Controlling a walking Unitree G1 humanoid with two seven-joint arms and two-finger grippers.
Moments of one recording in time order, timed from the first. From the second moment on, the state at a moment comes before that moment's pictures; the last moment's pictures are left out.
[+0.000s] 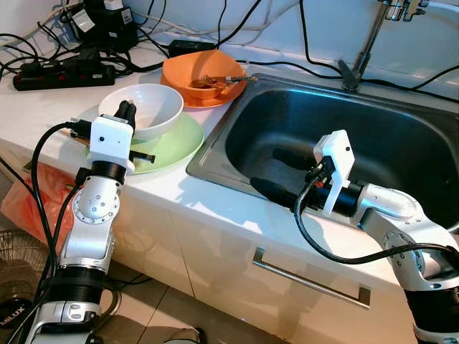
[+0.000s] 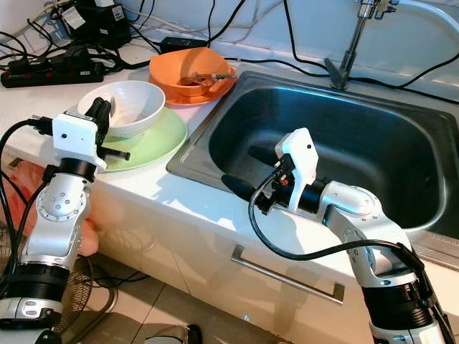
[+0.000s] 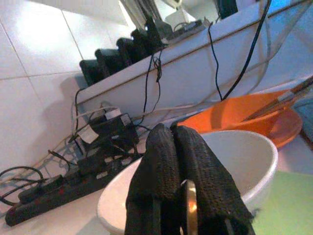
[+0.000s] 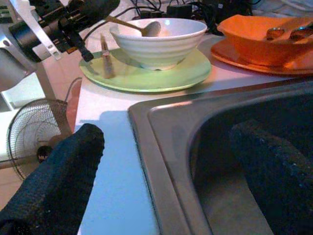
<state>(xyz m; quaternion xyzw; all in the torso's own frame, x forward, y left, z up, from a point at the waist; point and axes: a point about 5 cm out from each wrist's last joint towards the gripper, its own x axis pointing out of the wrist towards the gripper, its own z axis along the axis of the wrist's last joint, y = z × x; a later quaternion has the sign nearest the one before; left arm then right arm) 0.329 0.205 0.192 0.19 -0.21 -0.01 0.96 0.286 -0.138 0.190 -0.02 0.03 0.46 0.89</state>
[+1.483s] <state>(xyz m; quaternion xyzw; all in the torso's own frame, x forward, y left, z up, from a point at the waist) 0.351 0.084 0.242 -0.55 -0.09 -0.31 0.77 0.330 -0.153 0.212 0.26 -0.04 0.23 0.94</state>
